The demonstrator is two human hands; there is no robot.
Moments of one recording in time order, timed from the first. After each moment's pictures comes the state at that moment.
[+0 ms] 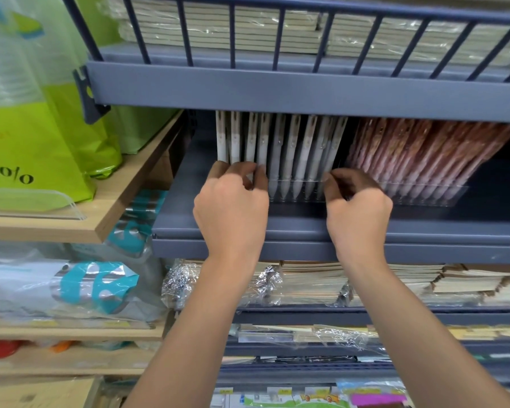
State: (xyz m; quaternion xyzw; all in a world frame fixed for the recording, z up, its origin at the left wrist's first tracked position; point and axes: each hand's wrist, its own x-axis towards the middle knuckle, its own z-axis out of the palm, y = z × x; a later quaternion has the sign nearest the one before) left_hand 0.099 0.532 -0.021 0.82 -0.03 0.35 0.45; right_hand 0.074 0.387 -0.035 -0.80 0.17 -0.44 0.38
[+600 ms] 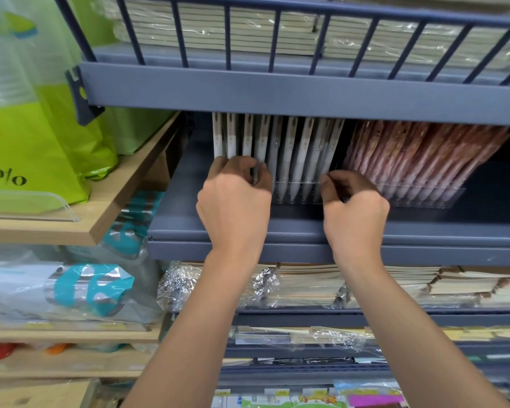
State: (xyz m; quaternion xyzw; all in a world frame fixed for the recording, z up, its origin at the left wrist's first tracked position) left_hand 0.104 0.523 -0.015 0.81 -0.03 0.33 0.48; right_hand 0.074 0.386 -0.036 -0.80 0.17 -0.44 0.37
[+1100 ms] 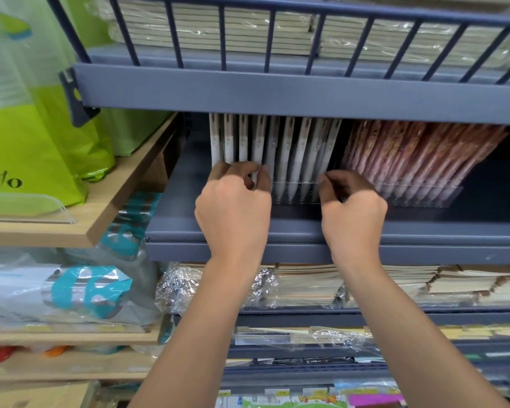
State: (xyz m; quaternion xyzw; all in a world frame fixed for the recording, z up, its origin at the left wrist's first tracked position) left_hand 0.099 0.523 -0.021 0.81 -0.03 0.35 0.47; right_hand 0.075 0.386 -0.037 -0.80 0.16 -0.44 0.38
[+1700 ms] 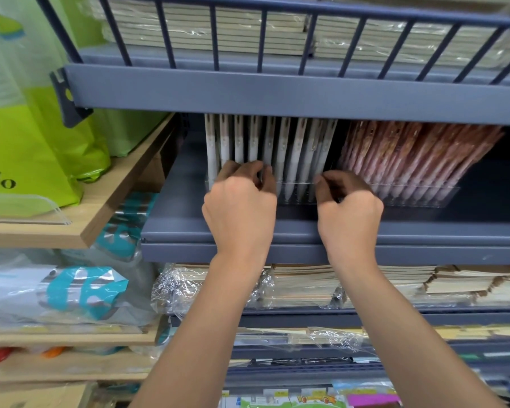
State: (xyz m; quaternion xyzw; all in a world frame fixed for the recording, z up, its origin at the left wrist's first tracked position) left_hand 0.102 0.510 -0.021 0.82 -0.06 0.35 0.45; right_hand 0.074 0.386 -0.036 -0.80 0.16 -0.44 0.36
